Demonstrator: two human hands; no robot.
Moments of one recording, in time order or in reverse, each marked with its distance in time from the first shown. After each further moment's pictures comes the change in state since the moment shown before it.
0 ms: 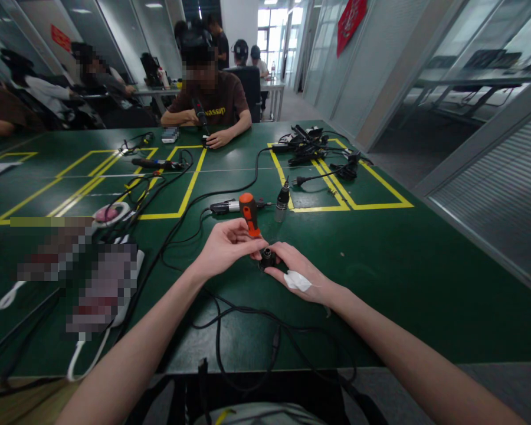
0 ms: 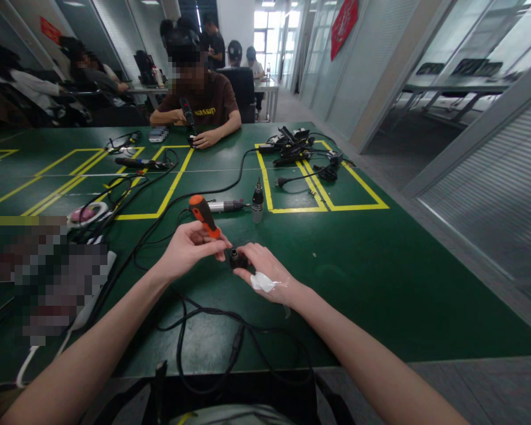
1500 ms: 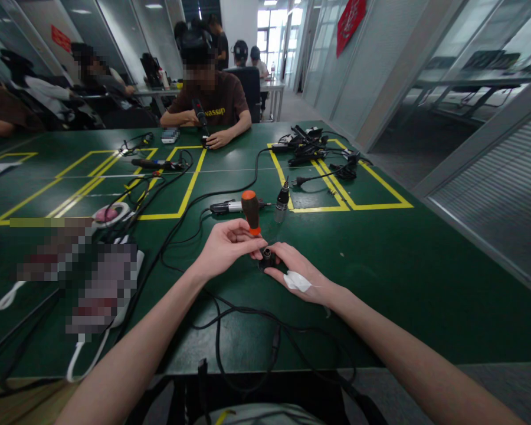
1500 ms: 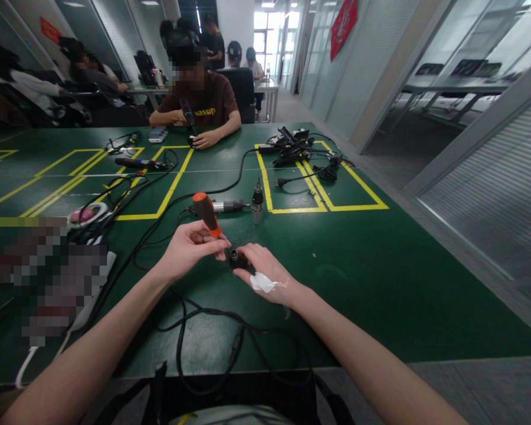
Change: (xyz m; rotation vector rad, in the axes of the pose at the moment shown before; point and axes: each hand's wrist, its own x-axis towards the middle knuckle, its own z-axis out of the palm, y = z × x) left_hand 0.001 0.000 0.002 -0.048 0.011 0.000; right_hand 0.000 0.001 0.001 0.014 0.004 -0.009
